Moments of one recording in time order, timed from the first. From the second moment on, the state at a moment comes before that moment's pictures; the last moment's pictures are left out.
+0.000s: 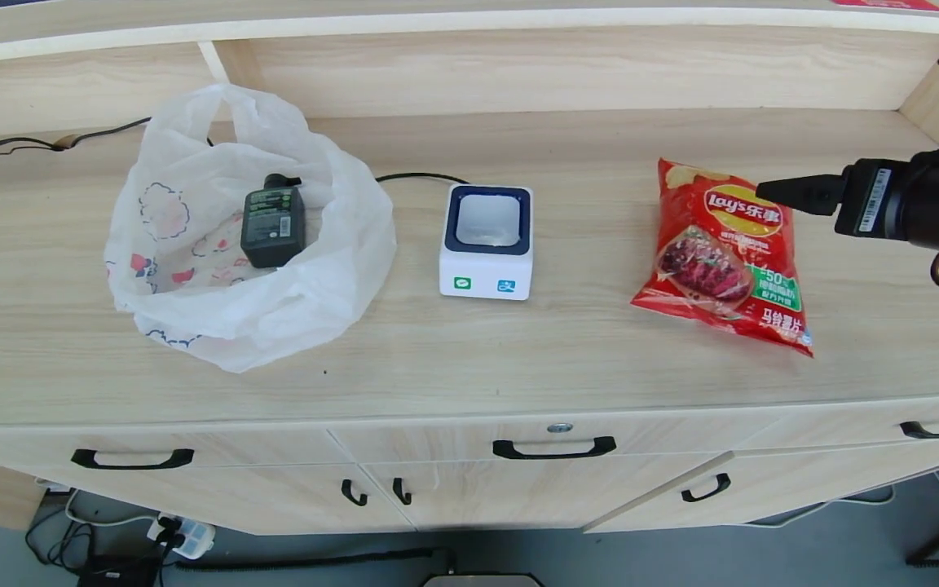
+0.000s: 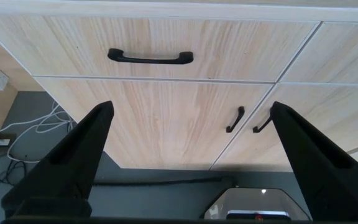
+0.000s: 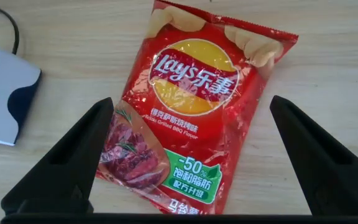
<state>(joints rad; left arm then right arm) 0.00 0.00 0.00 -0.02 0.00 0.03 0.21 1.45 -1.18 -0.09 -0.08 0.07</state>
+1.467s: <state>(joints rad) 0.00 0.00 0.00 -0.02 0.00 0.03 0.25 1.68 -1.26 -0.09 -0.16 0.13</state>
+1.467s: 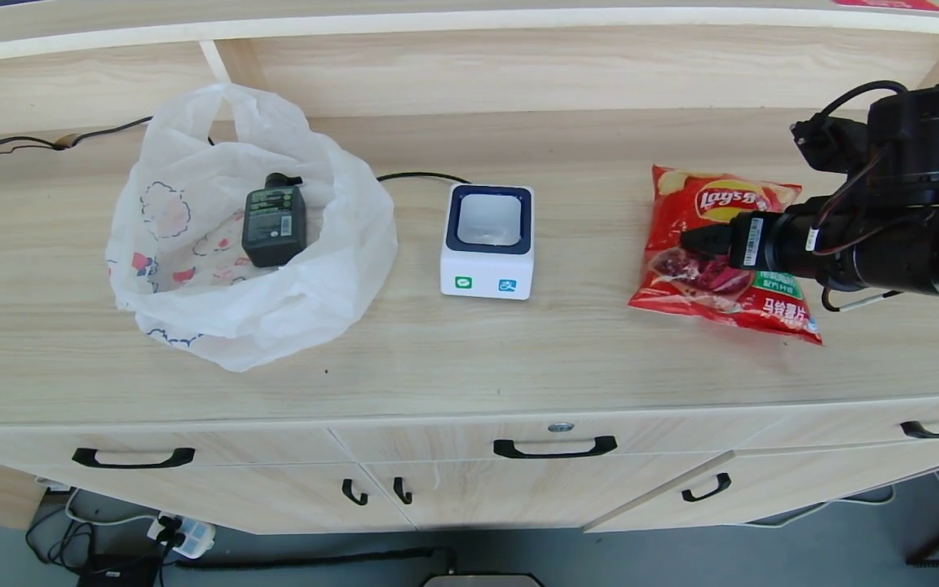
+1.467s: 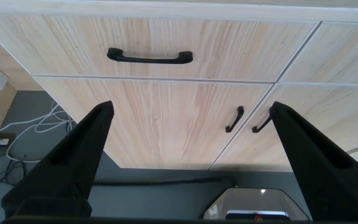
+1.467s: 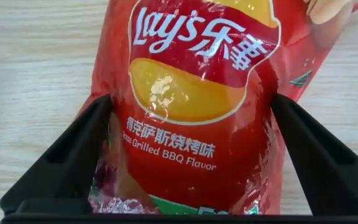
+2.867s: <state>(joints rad) 0.00 0.00 0.00 -0.02 0.00 0.03 0.27 1.45 -1.19 -0.13 -0.10 0.23</state>
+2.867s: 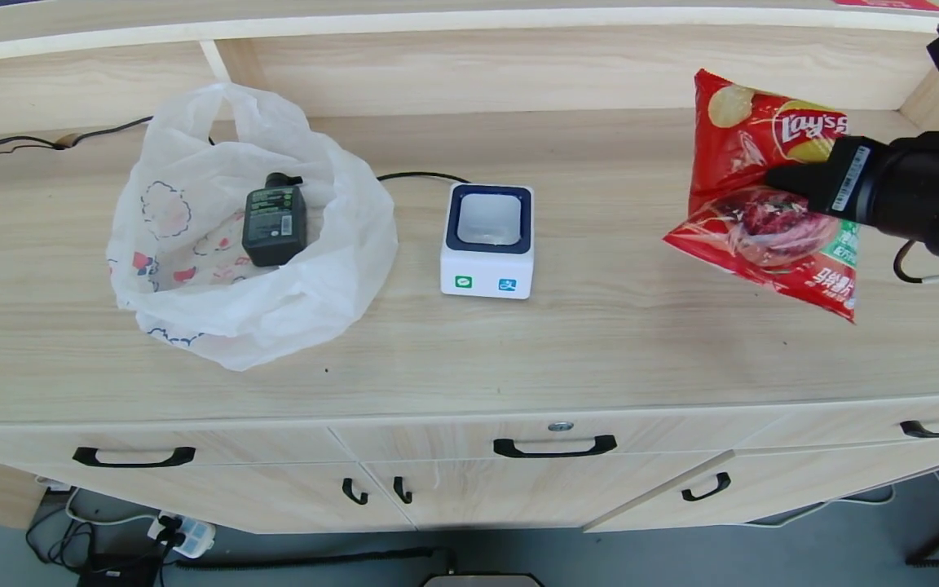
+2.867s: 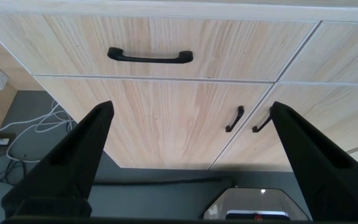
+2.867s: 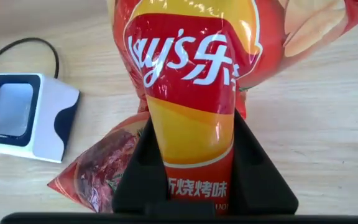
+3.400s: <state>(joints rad) 0.00 0.00 0.00 -0.02 0.00 0.03 0.48 1.20 -0.78 -0.51 -0.06 0.42</state>
